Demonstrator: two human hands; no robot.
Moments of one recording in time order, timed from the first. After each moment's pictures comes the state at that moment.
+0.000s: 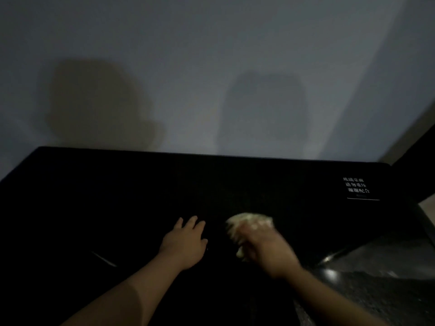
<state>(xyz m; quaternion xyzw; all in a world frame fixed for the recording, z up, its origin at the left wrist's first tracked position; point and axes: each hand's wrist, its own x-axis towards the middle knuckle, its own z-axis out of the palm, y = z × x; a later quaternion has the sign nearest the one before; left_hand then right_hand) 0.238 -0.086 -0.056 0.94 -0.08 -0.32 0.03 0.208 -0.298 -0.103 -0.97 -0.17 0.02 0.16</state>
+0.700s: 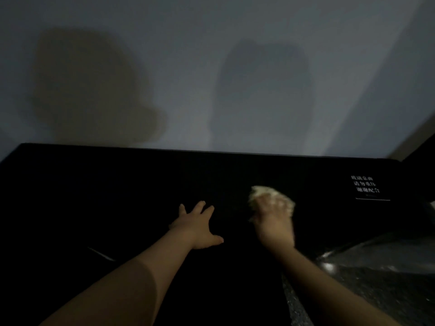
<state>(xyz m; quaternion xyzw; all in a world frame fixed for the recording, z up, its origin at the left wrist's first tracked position) 0.293 -0.105 -0.053 0.91 -0.07 -0.41 0.05 0.261 -0.289 -0.110 -0.98 0.09 0.02 0.15</state>
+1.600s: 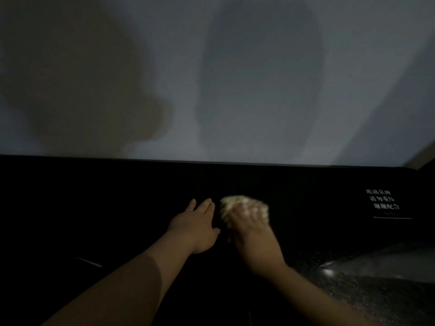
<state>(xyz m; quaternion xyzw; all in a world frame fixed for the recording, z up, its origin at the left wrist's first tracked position) 0.347 -0.118 -0.065 0.93 -0.16 -0.34 0.02 0.291 -0.267 -0.111 -0.98 -0.07 0.01 0.20</state>
